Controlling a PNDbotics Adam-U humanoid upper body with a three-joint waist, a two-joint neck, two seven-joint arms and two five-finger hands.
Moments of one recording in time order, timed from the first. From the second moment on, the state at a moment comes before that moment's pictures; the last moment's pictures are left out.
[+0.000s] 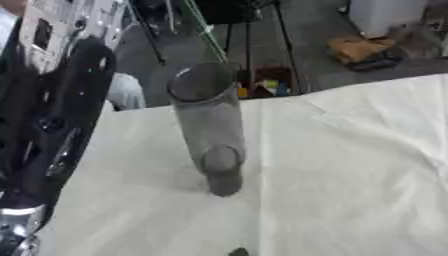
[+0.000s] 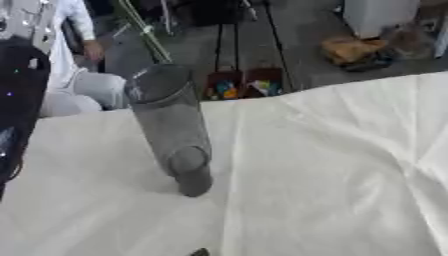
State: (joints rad) left arm -1.30 0.56 -0.09 -1.64 0.44 0.09 0.56; right arm -0.24 -0.43 -0.31 -1.98 -0.81 -0.48 0.35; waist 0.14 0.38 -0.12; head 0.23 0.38
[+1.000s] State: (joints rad) left arm -1.27 0.58 -0.10 -1.71 0.39 0.07 0.56; right arm -0.25 -0.43 -0.32 -1.98 -0.80 -0.48 0.36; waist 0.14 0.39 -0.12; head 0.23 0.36
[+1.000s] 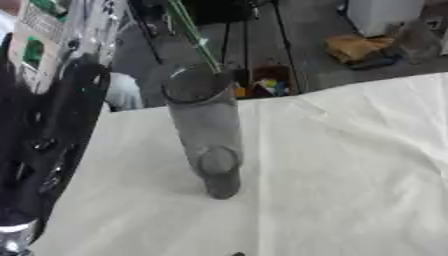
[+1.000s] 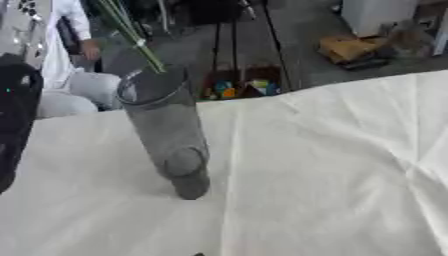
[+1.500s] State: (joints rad) left arm -1.25 0.58 -0.11 -1.72 0.36 0.05 0.55; right arm -0.26 -0.42 -0.32 -1.98 -0.80 -0.48 0.36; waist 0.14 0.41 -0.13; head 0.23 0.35
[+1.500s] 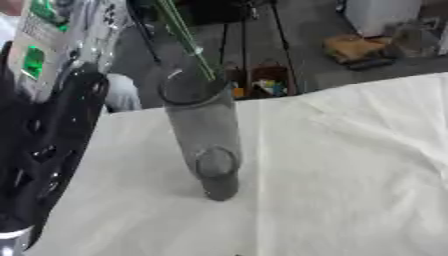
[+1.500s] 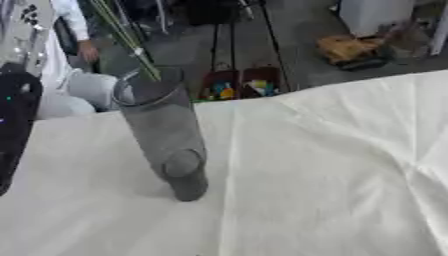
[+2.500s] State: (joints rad) left arm -1.22 0.59 -0.13 -1.72 0.29 -0.02 0.53; right arm -0.26 -0.41 -0.32 -1.98 -0.80 -0.48 0.36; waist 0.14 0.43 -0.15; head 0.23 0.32
